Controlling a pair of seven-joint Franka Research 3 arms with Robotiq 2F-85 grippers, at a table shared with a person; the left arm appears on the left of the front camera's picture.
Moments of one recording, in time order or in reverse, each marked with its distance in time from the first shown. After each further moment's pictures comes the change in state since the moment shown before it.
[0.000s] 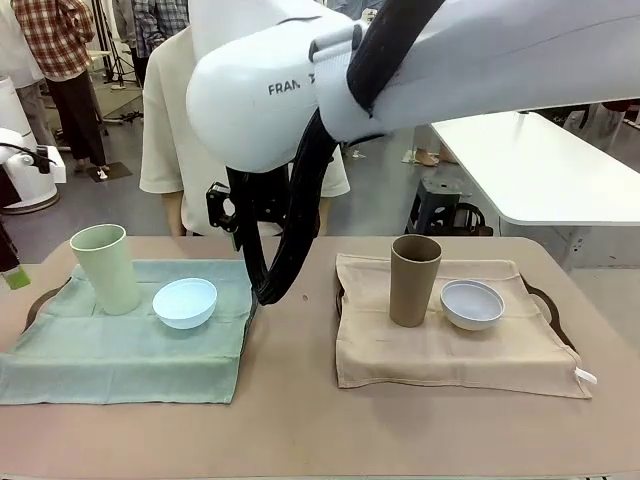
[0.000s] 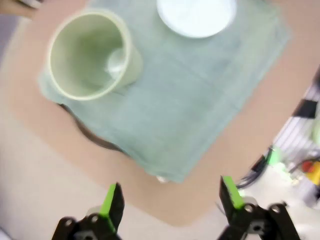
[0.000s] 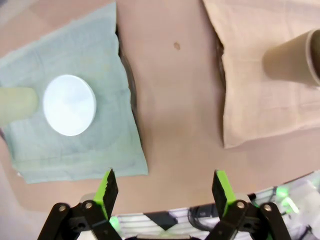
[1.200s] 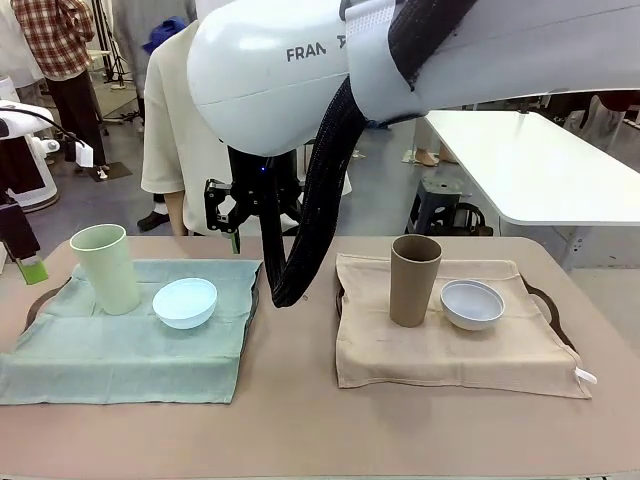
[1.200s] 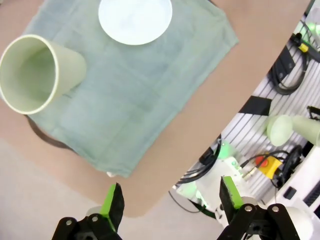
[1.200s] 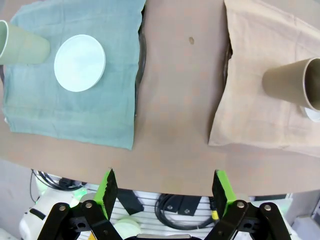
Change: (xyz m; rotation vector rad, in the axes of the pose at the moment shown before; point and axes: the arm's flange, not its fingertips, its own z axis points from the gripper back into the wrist) left arm 0.029 -0.036 0.025 -0.165 0.060 0.055; right arm -0.023 -0.017 0.029 0.029 0.000 0.287
